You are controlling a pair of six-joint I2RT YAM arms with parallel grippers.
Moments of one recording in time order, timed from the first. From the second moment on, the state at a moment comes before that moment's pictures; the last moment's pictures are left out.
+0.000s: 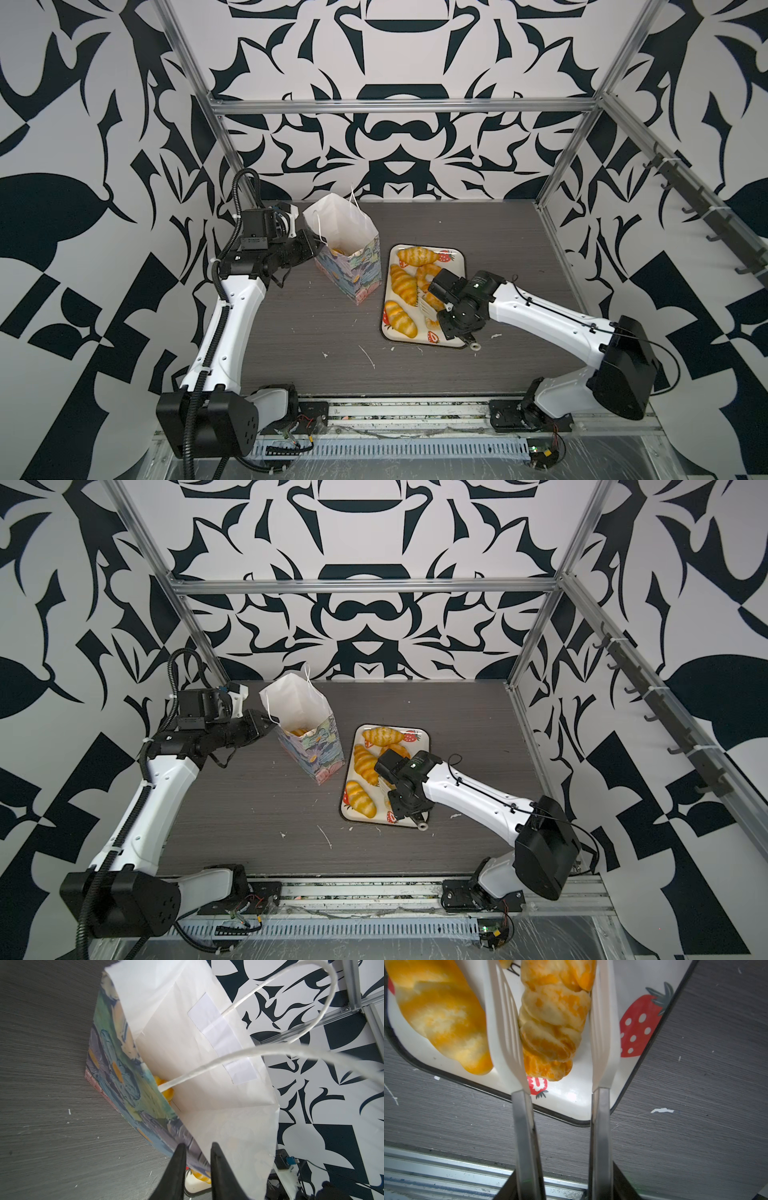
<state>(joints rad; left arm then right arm) -0.03 1.23 1.22 -0.69 0.54 -0.45 0.83 1.44 1.11 -1.13 0.08 0.55</state>
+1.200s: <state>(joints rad) -0.03 1.23 1.22 -0.69 0.54 -0.45 0.83 1.44 1.23 -1.17 0.13 0.52</state>
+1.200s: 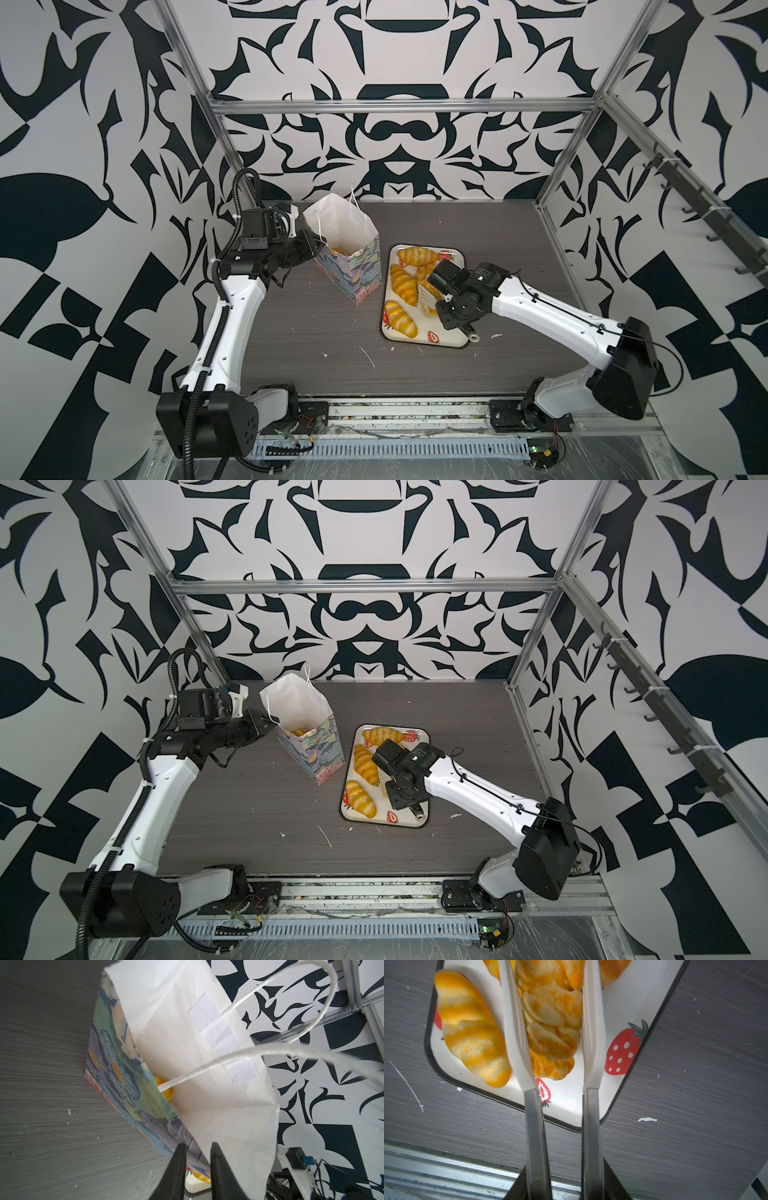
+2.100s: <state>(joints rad) -0.03 1.23 1.22 -0.69 0.54 -0.45 0.82 1.47 1.54 -1.25 0.23 0.43</state>
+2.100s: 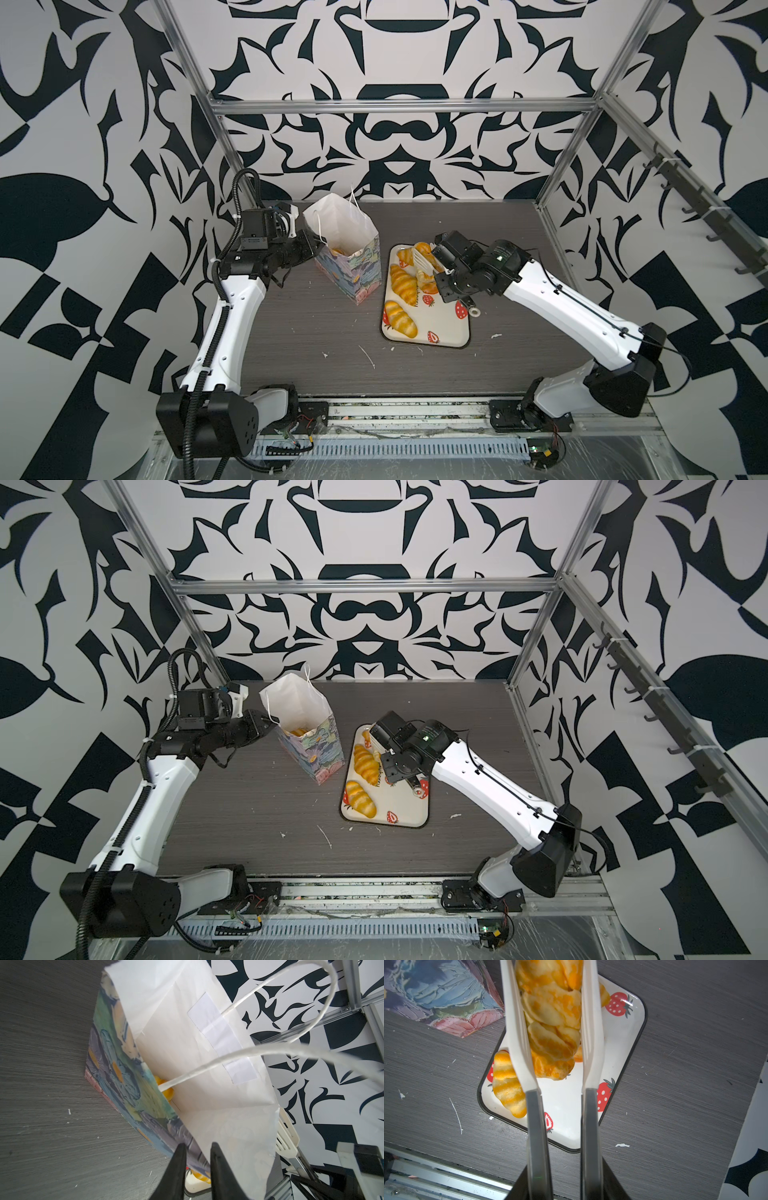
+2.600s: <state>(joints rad) -0.03 1.23 1.22 -0.69 0.54 -0.44 0.82 1.54 1.74 -1.25 0.24 0.41</state>
